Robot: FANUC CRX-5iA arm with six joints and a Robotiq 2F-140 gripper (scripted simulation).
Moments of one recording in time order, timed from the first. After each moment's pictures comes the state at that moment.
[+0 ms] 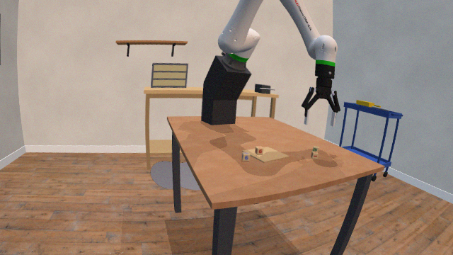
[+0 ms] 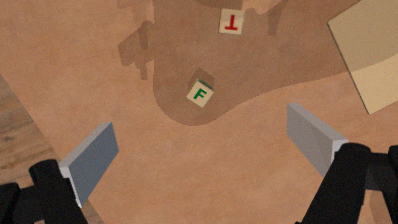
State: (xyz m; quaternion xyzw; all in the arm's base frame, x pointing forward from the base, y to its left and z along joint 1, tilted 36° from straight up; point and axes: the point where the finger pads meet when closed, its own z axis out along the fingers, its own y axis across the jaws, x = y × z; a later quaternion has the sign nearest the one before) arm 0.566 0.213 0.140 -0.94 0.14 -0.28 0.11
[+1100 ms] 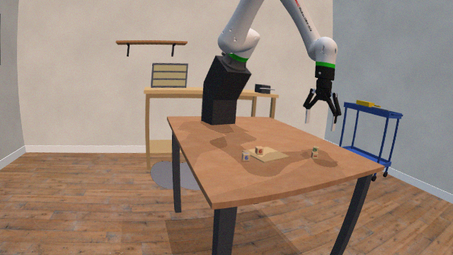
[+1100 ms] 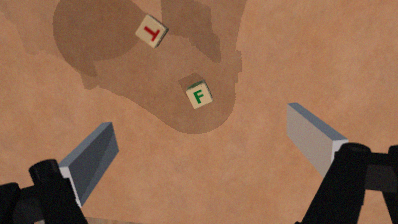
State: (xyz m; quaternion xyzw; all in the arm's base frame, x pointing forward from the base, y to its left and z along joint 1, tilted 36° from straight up) arm 0.571 0.214 0.134 -0.75 0.59 -0.19 0.23
